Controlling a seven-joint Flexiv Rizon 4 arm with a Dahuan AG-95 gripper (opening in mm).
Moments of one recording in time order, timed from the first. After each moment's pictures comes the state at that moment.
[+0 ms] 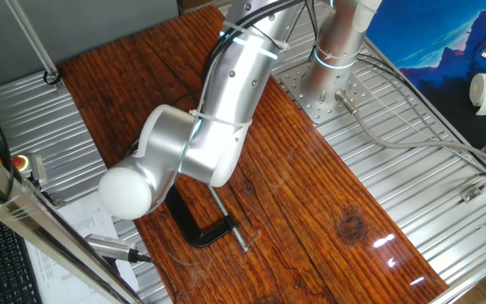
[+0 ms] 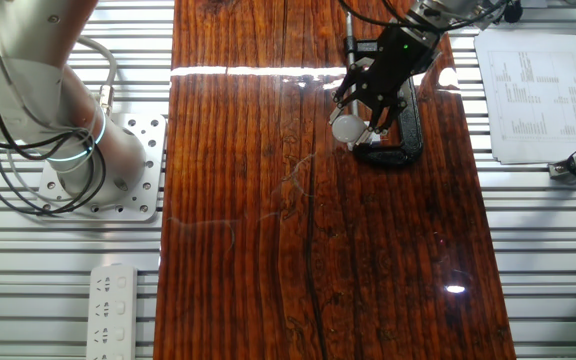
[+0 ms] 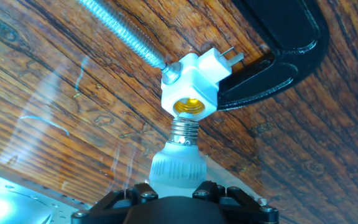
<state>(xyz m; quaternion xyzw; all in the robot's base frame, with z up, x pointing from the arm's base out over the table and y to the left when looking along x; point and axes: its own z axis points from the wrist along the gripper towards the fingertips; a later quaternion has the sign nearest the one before) 0.466 0.029 0.098 0.40 -0.81 0.14 0.39</state>
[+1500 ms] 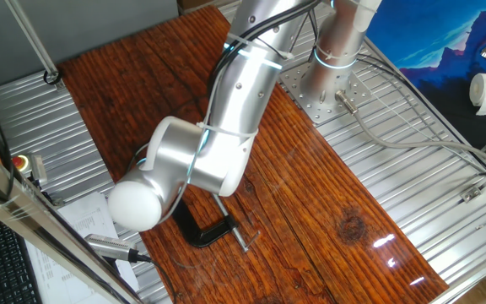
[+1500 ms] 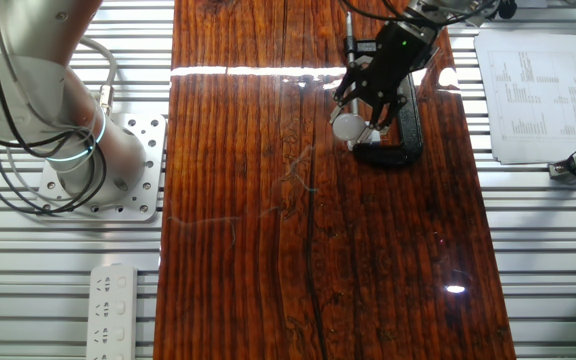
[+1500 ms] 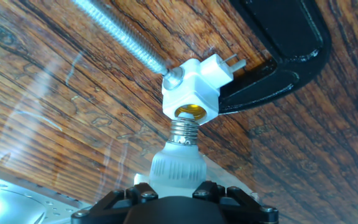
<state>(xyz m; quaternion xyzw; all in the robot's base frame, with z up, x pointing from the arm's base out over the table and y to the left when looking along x) 0.465 0.031 0.095 0.41 -0.80 0.17 0.40</state>
